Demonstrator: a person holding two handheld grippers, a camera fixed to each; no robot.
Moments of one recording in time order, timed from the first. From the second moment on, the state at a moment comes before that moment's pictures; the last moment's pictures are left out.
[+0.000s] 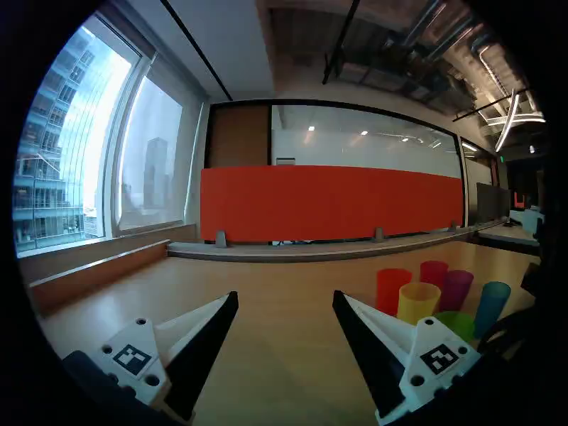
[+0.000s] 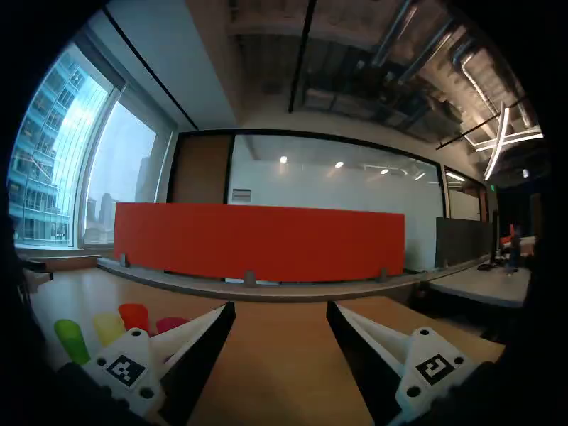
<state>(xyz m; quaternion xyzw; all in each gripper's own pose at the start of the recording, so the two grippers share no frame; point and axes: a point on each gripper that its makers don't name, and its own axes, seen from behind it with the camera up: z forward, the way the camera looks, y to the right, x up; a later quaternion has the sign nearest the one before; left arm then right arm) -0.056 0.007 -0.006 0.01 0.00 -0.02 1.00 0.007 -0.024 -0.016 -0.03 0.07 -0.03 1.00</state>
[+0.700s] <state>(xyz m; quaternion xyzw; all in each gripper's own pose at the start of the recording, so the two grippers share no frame) -0.056 0.006 -0.007 0.01 0.00 -0.02 1.00 -0.040 -0.014 -0.013 -0.02 0.04 -0.01 1.00</state>
